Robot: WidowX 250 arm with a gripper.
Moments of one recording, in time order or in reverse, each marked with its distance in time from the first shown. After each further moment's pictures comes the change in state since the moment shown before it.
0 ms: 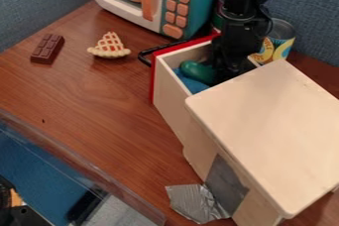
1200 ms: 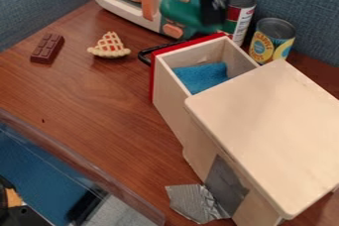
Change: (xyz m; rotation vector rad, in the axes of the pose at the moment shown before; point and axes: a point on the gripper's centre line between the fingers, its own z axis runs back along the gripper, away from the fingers) arm -0.028 -0.011 0.128 -0.046 -0.238 0.066
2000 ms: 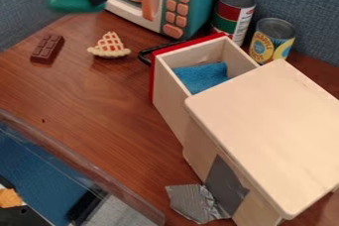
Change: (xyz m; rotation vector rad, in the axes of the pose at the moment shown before) arm -0.157 0.077 0.006 0.067 -0.089 0.582
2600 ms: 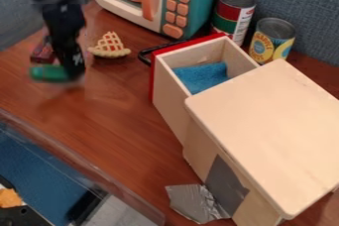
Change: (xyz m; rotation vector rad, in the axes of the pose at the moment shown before) arm -0.065 0.020 -0.089 -0.029 0.160 -0.008
